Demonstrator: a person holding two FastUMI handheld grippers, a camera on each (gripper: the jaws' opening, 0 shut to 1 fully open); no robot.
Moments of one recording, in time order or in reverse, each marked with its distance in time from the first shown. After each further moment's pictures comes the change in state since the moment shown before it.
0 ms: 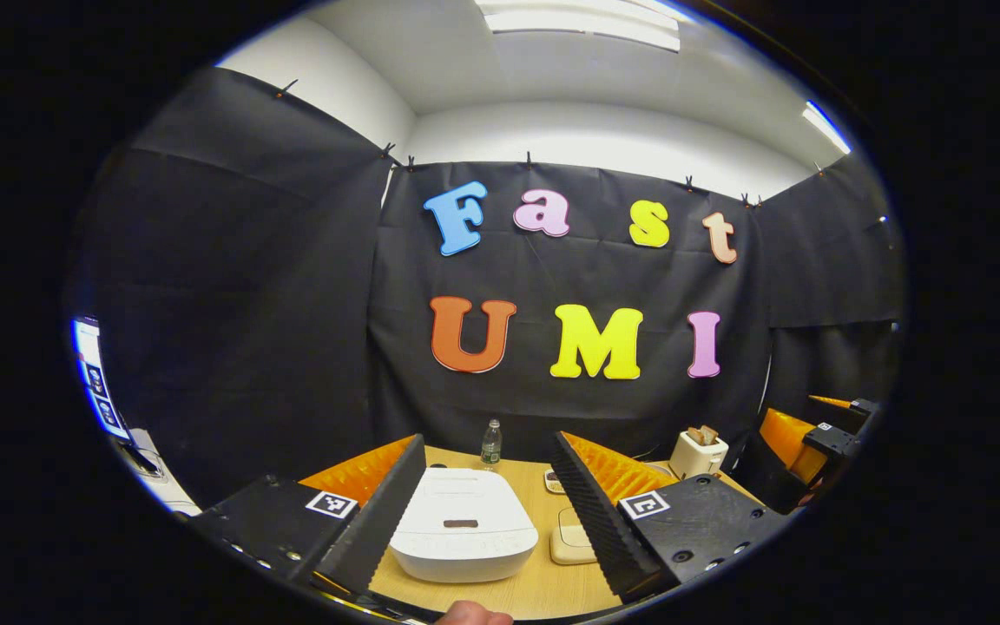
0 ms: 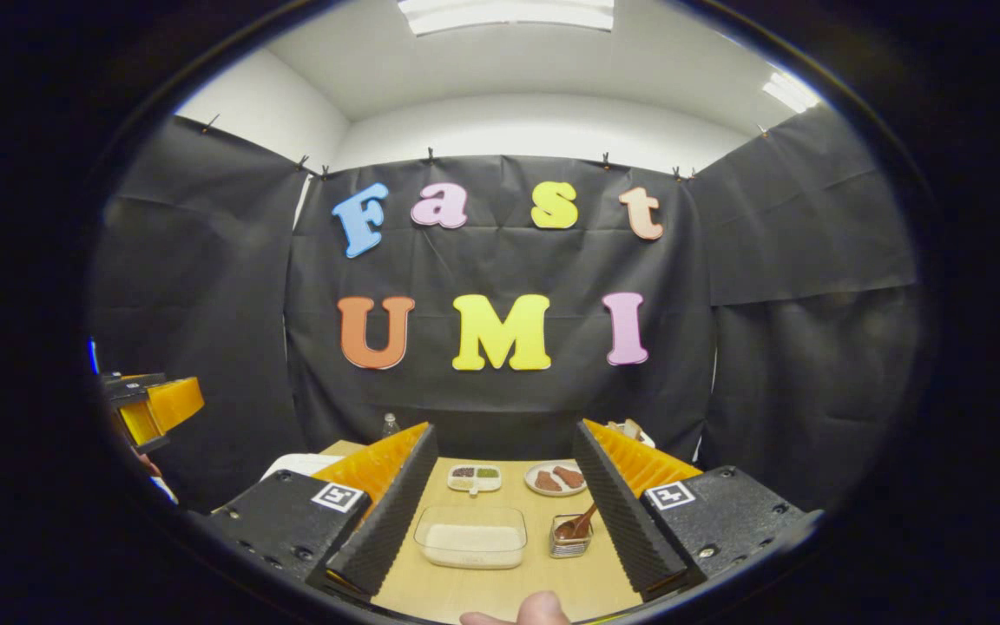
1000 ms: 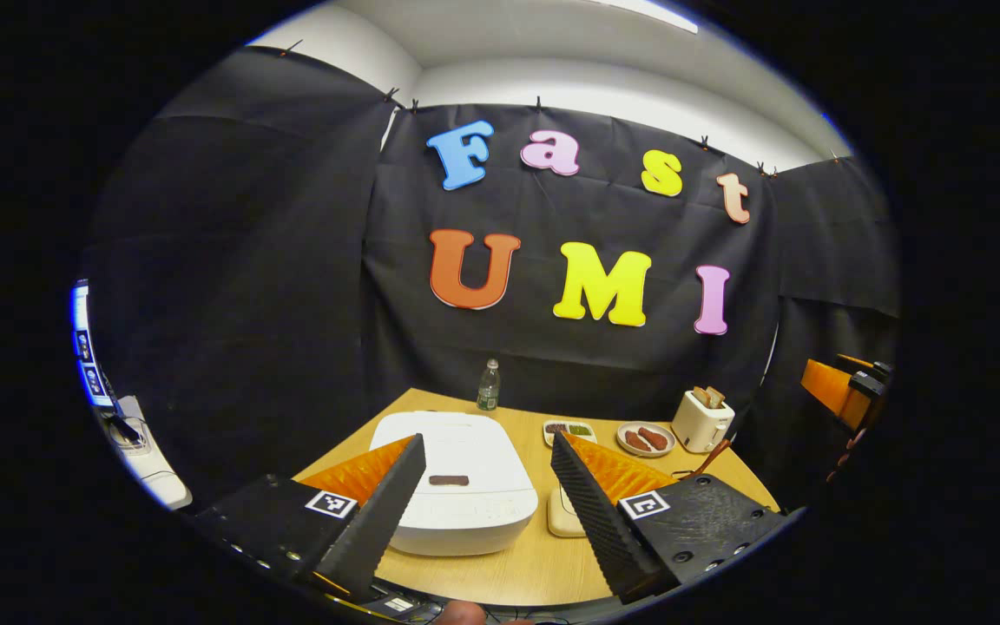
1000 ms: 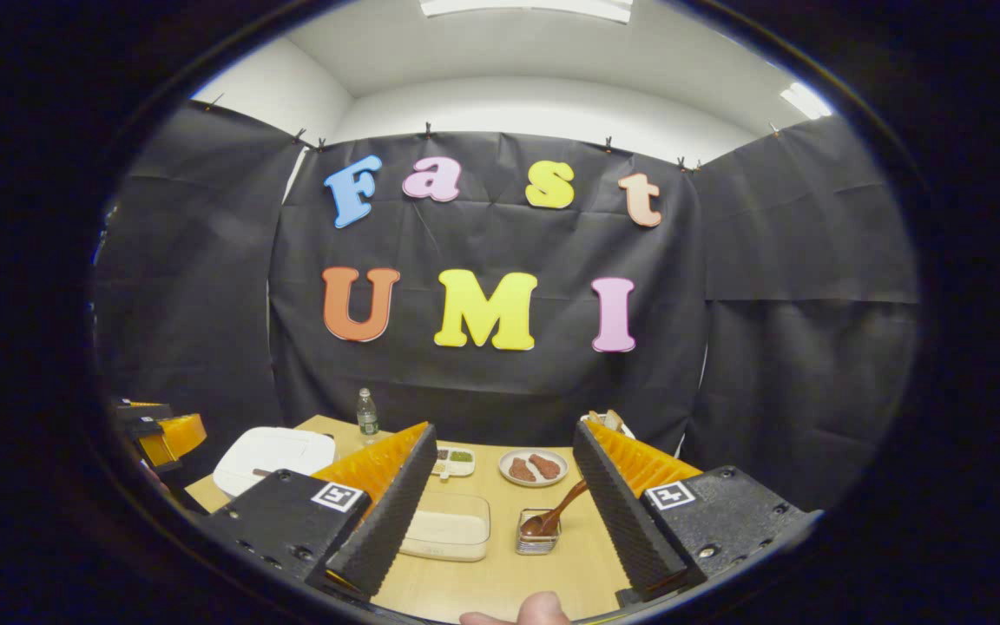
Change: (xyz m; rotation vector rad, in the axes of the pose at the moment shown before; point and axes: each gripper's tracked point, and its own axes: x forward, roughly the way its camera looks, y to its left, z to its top) left arm 0.030 -0.008 -0.099 -0.057 0.256 -0.003; right arm 0.036 -0.047 -0.027 -0.059 0.082 -0.033
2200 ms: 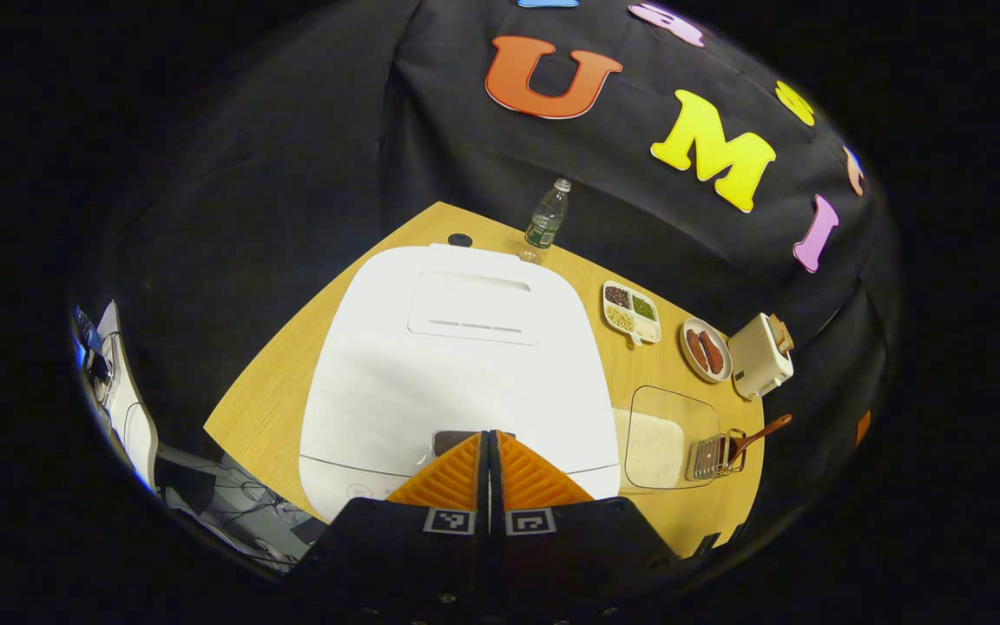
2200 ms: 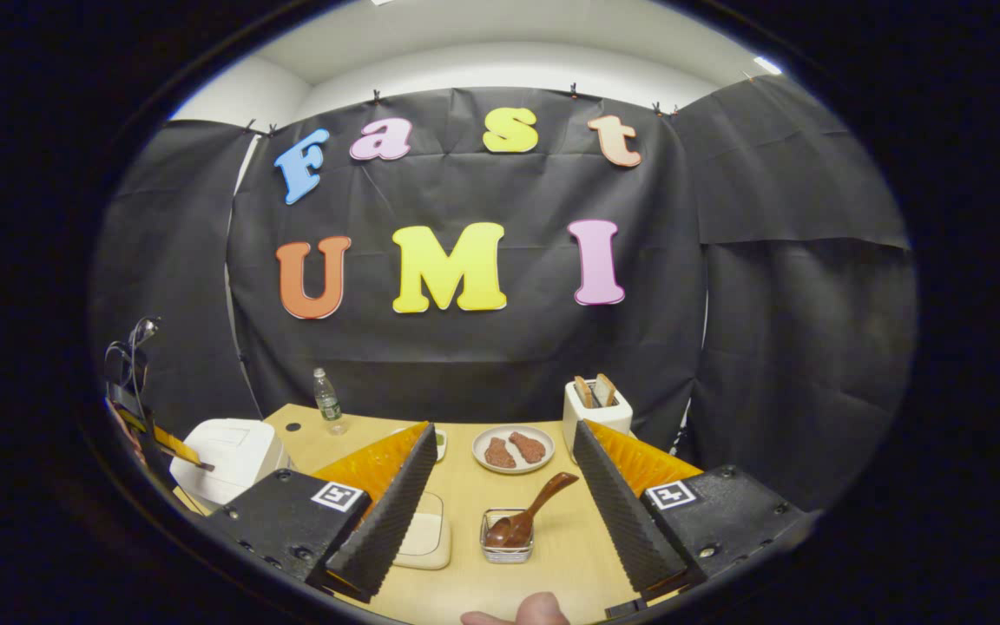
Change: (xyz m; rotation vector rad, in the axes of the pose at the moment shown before) left arm 0.135 0.059 -0.113 -0.191 0.642 0.102; right arm 0.112 -0.091 -0.059 0.088 0.112 -0.027
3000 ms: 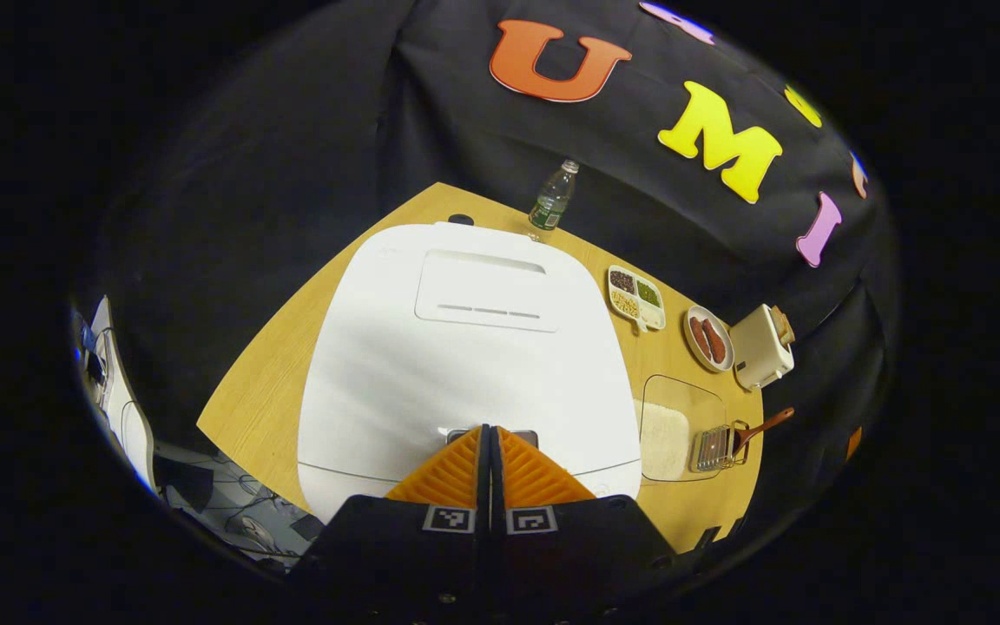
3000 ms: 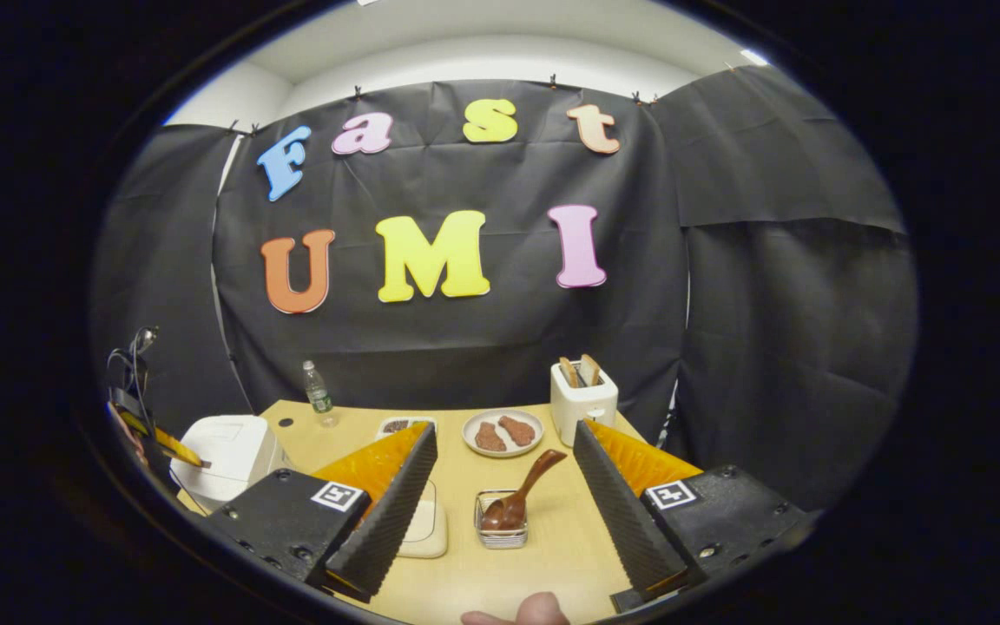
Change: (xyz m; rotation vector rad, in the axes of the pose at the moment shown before) left arm 0.005 0.005 -0.003 -0.006 0.008 -0.036; right arm -0.023 -0.006 -0.016 0.029 0.022 -0.049
